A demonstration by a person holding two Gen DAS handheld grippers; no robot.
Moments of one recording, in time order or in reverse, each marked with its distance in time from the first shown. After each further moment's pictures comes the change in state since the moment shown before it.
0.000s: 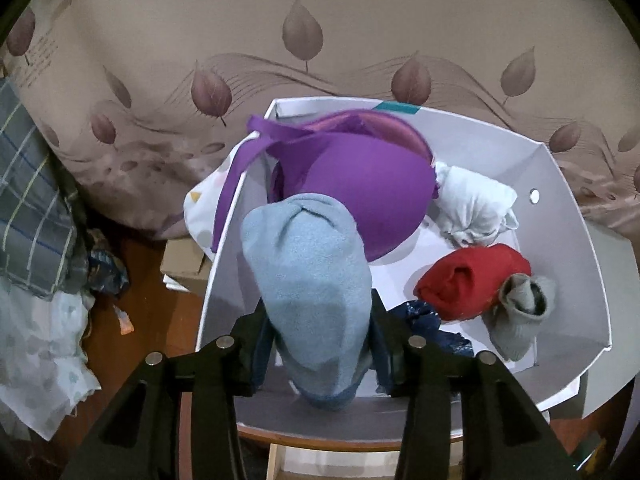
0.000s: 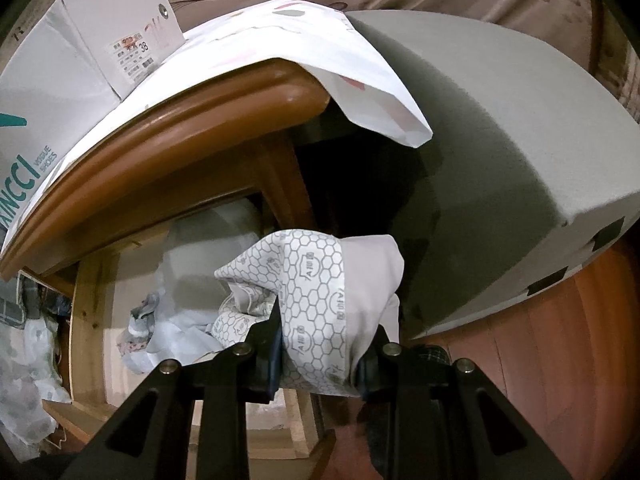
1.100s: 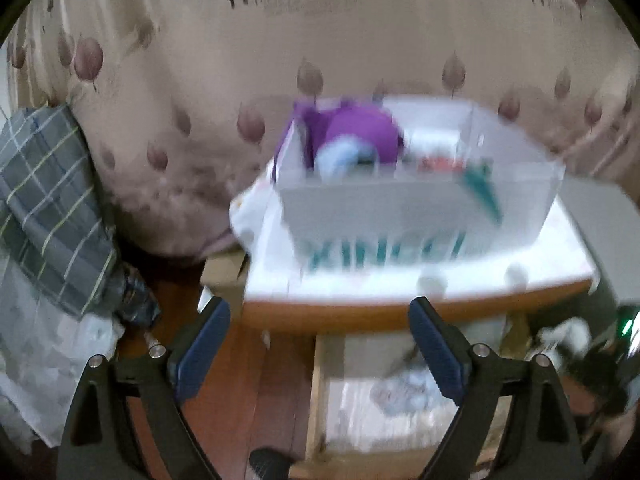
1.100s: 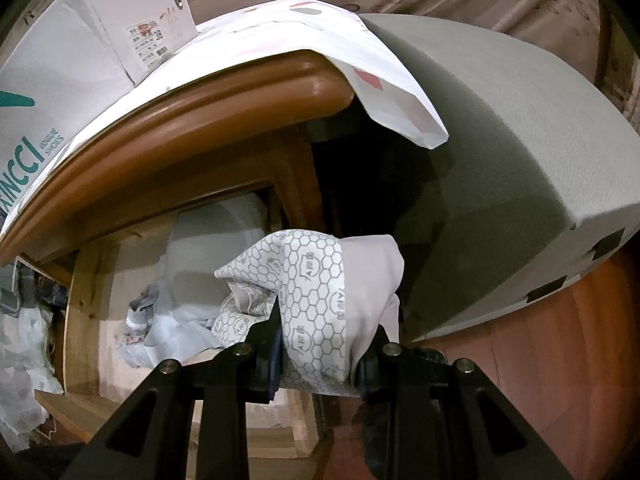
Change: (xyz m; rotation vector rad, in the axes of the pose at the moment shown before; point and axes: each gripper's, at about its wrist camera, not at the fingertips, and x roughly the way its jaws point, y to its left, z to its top) left arm -0.075 0.016 -0.177 0.111 -0.270 0.088; right arm 0.001 0.004 -0.001 -0.041 -0.007 -0.004
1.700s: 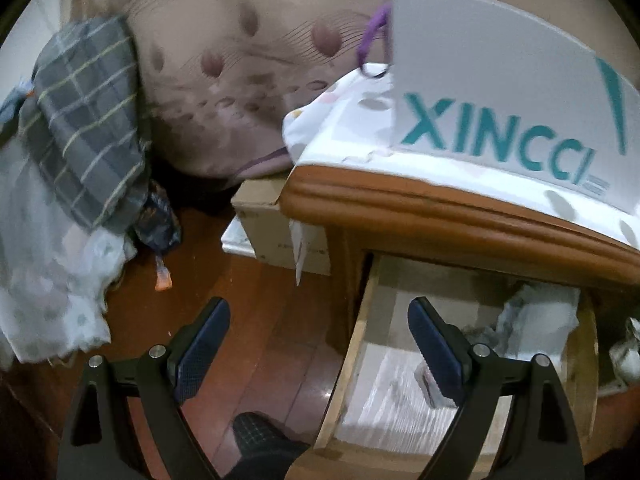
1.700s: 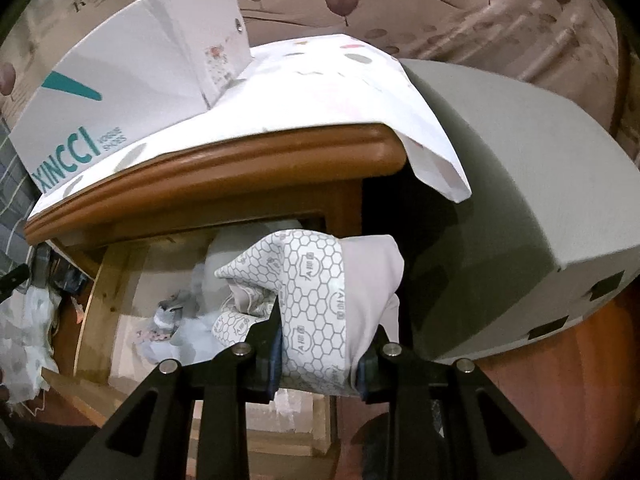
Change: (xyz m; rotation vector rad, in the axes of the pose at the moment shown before) left arm 0.085 0.037 -0.082 -0.230 0.086 0.140; right arm -0.037 0.014 0.001 -0.110 -0.106 0.052
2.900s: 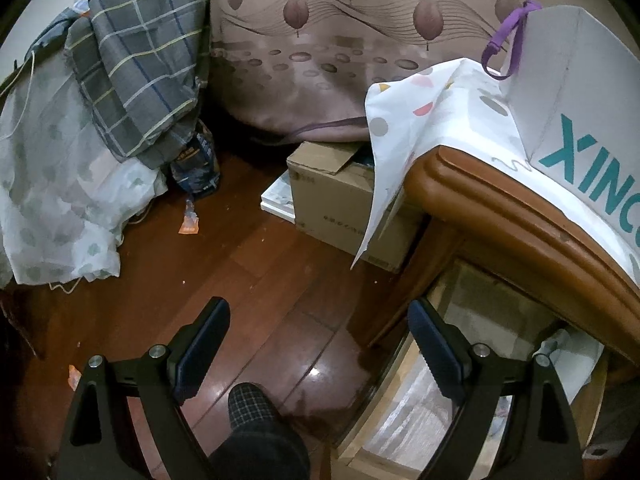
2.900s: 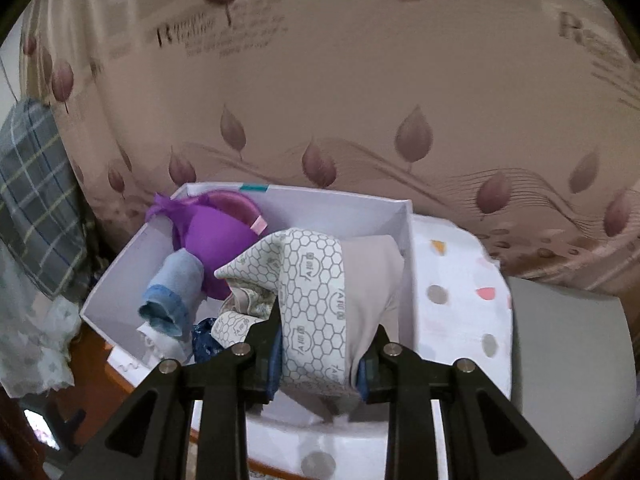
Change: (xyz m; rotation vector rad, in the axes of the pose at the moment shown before) left arm 0.025 0.055 -0.002 -0.227 0.097 0.086; right arm -0.045 0.180 0.241 -0.273 -0.132 0.097
